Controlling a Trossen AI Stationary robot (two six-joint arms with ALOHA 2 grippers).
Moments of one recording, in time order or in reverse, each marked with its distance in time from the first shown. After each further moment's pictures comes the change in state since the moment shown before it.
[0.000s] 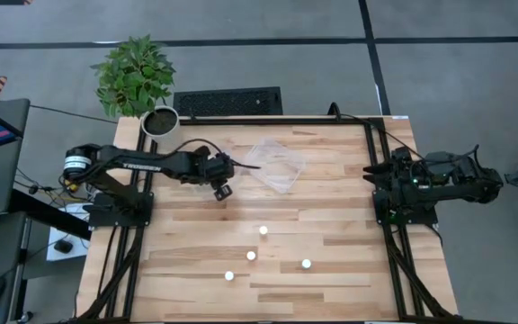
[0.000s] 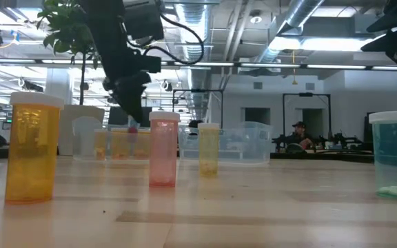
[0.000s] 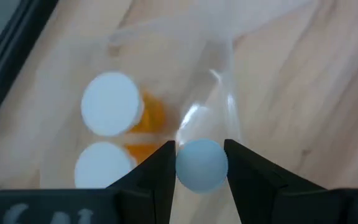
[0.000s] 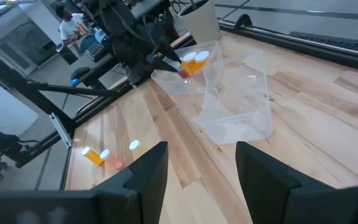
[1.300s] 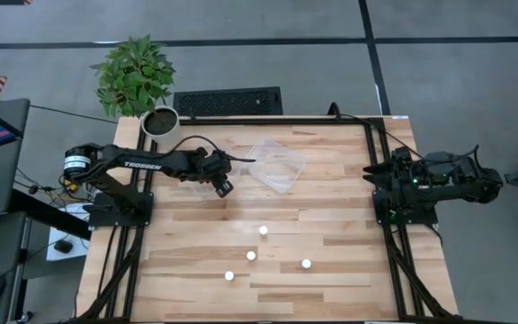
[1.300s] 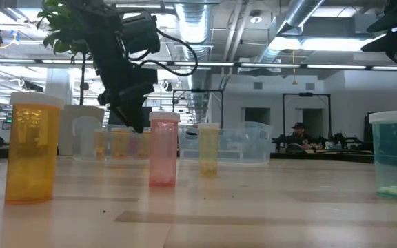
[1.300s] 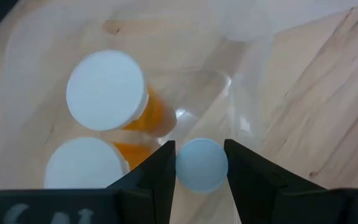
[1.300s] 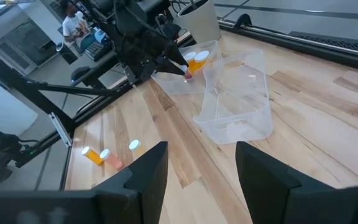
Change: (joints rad) left arm 0.067 -0.002 -0.104 0.160 0.076 -0.080; right arm 0.000 0.000 0.000 -0.001 -0.001 -0.001
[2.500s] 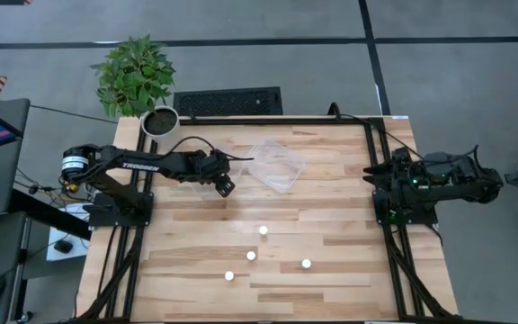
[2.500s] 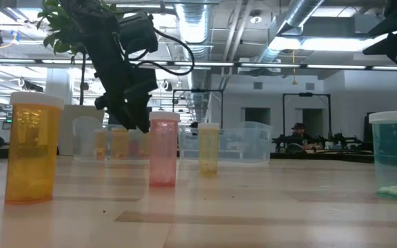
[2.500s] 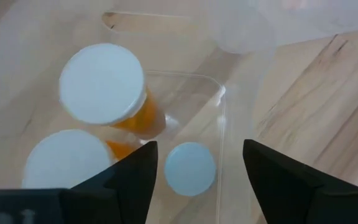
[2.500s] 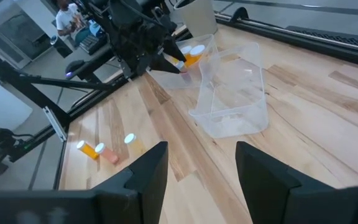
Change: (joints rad) left arm -0.002 -0.018 -0.037 0.072 0.023 -0.105; right arm 0.000 0.000 0.000 -0.030 -0.002 0.000
